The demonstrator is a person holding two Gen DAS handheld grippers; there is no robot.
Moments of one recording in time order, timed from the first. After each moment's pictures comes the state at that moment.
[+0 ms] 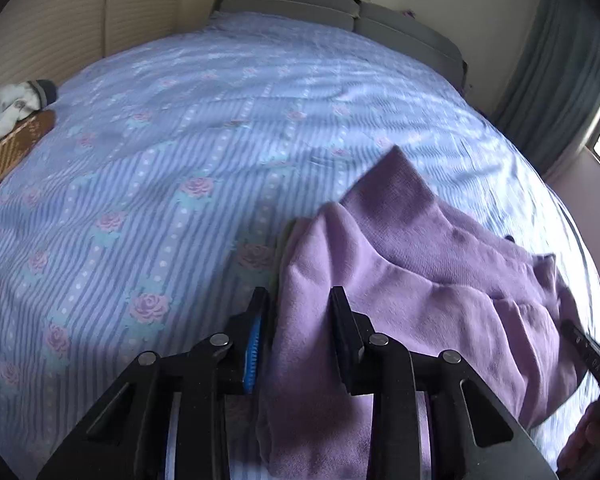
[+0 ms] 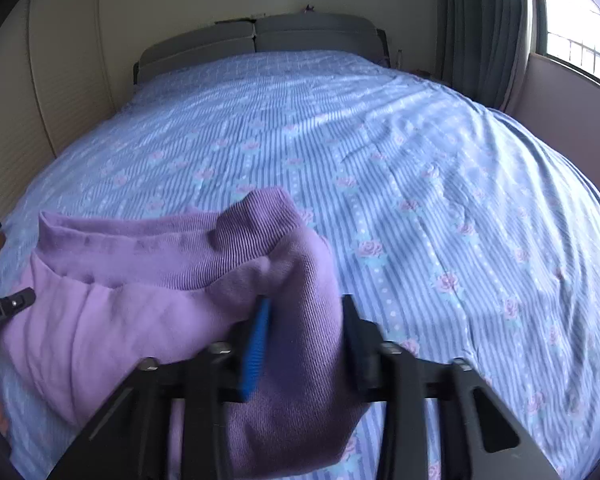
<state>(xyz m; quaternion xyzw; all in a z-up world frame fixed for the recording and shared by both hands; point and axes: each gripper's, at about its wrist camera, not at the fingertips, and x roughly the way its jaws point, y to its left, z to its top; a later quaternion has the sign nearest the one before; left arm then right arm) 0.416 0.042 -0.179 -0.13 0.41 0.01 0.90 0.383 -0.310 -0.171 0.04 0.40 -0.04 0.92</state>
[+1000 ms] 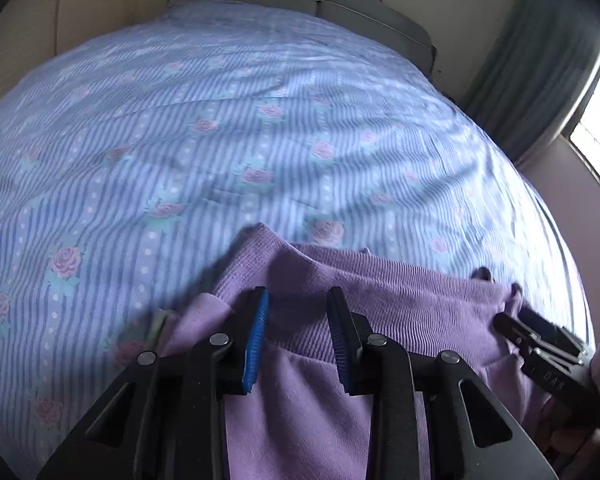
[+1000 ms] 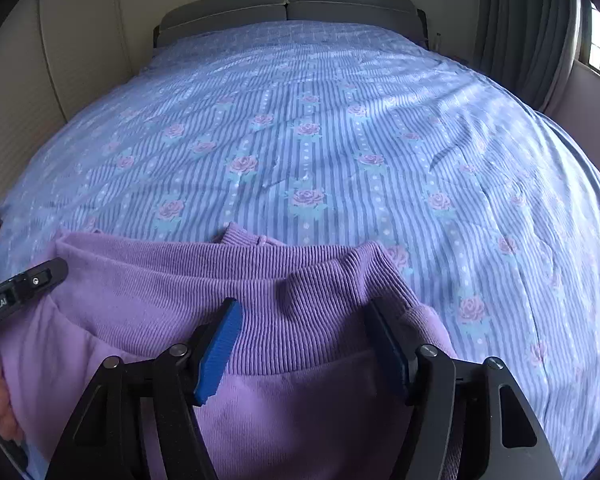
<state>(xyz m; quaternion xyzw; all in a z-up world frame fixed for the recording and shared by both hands) 0.496 0.013 -0.187 -0.13 0.44 -0.07 0.89 0.466 -0.260 -0.184 0.01 0.44 0.01 0.90</state>
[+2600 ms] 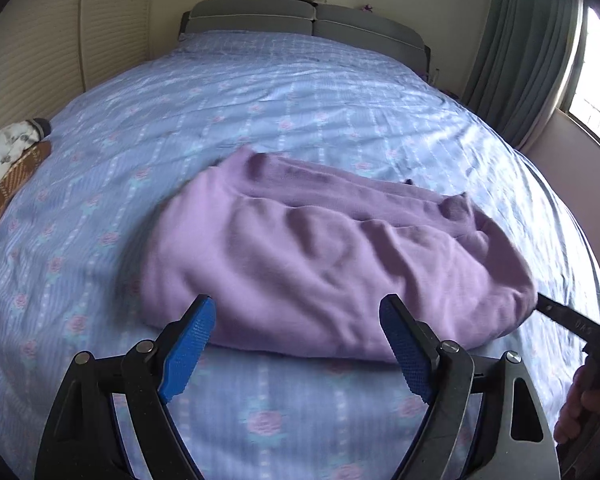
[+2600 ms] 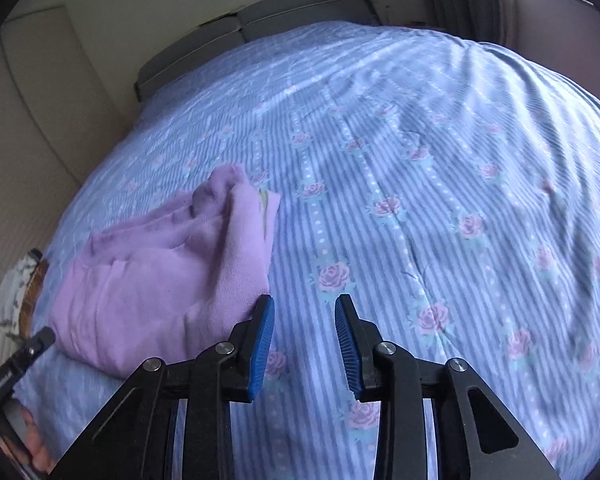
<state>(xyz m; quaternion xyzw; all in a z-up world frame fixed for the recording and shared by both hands) 0.335 -0.066 -0.143 -0.07 0.41 -0.03 0.91 0.337 -0.387 -0.180 0.14 0.43 0.06 0.89</state>
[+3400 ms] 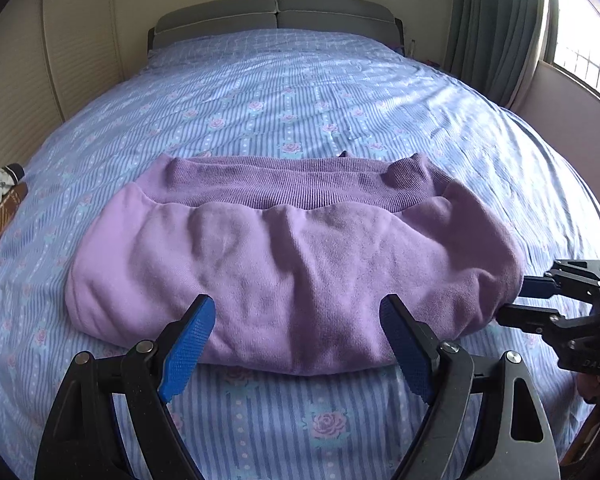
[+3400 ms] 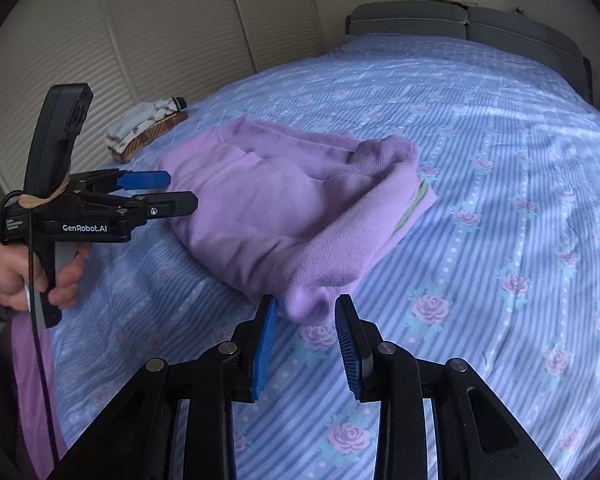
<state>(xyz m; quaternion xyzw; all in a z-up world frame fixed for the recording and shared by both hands) 0.345 -0.147 -0.151 0.01 0.42 -0.04 0.91 0.343 -0.363 -0.187 -0.05 0.40 0.37 0.84</state>
